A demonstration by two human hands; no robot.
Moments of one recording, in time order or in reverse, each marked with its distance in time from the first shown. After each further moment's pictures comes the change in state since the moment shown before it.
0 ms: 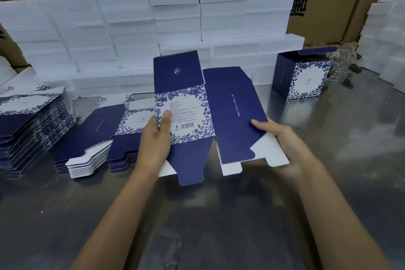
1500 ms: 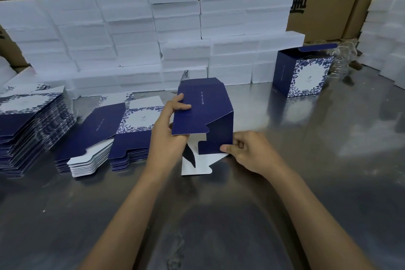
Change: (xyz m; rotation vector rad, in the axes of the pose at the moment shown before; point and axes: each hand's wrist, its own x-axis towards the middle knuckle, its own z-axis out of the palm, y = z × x) left_hand -0.017 0.011 0.013 -0.077 -0.159 0.344; right_hand 0.021 0.036 0.024 -1.344 0.193 -0.207
